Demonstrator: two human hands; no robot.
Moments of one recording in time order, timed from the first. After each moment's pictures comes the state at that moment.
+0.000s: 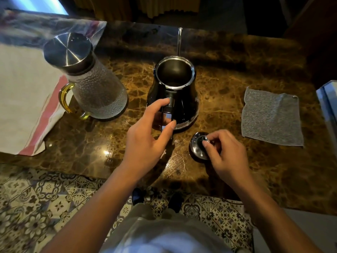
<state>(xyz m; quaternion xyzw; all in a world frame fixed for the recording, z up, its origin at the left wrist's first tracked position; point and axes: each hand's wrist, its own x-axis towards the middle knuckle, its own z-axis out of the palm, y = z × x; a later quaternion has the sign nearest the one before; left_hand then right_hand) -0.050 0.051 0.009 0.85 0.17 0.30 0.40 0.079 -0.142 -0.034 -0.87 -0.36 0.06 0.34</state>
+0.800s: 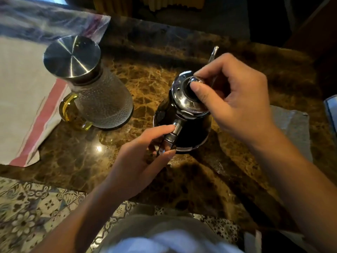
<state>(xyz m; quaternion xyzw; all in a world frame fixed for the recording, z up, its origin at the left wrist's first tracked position) -0.074 0.096 0.009 0.84 0.08 0.25 0.48 0.132 -0.012 0.094 -0.76 -0.51 -0.03 0.40</state>
